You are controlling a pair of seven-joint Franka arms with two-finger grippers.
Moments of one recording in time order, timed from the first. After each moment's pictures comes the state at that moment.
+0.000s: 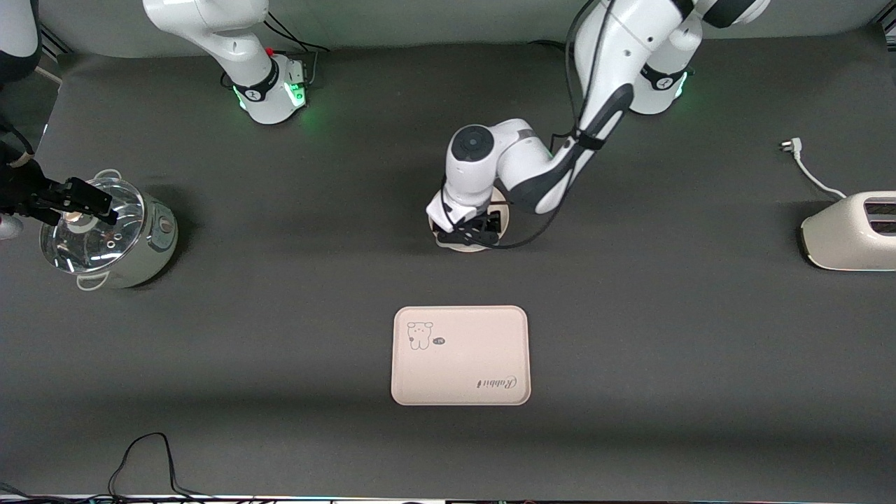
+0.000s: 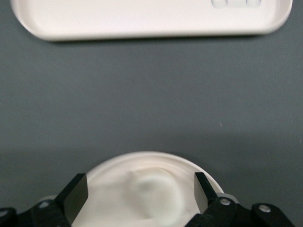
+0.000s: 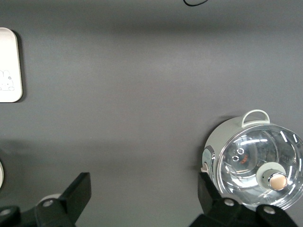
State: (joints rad) left arm -0.44 0.56 -0.39 -1.80 0.29 2.39 -0.93; right arm 0.08 -0.03 -0.14 -1.67 -0.01 1.67 -0.03
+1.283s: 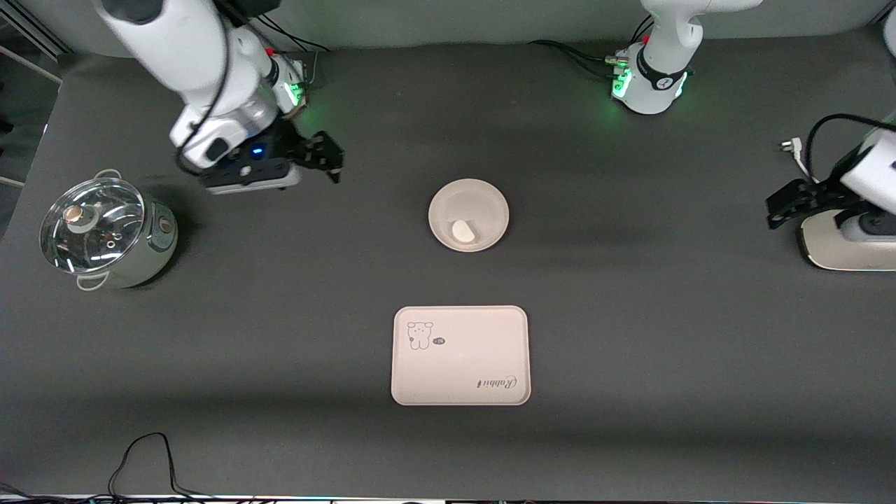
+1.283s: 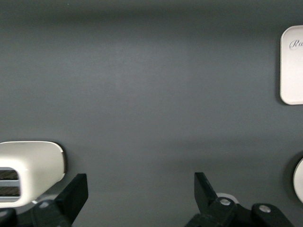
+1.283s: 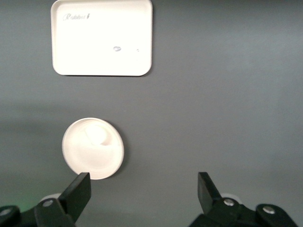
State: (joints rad) left arm 0.00 -0.02 0.00 -1.69 0.04 1.73 0.05; right arm 0.67 -0.01 -0.11 -1.77 0.08 1.83 0.56
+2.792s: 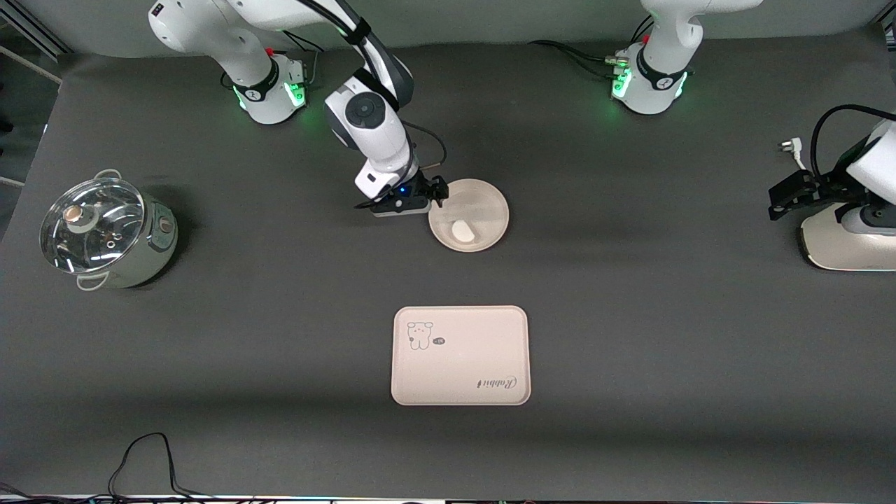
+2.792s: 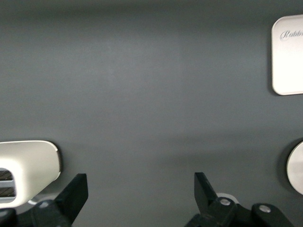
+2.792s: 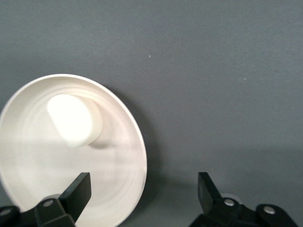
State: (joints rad) left arm -0.01 -0.02 0.01 -1.69 0.00 1.72 0.06; right arm 0.84 0.36 0.00 -2.24 0.16 2.74 0.72
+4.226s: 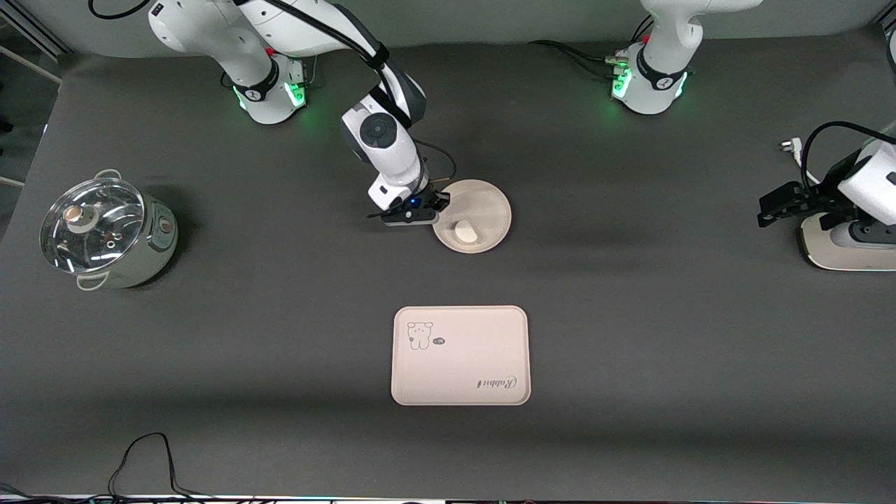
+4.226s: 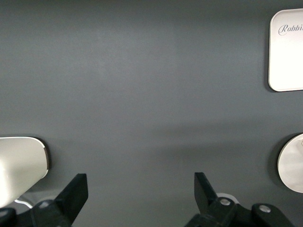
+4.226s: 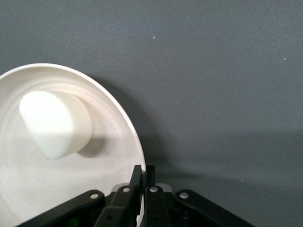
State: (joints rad) left arm -0.01 0.02 0.01 -1.69 -0.02 1.70 0.06; right arm 0.83 0.45 0.03 -2.19 0.23 2.78 0.72
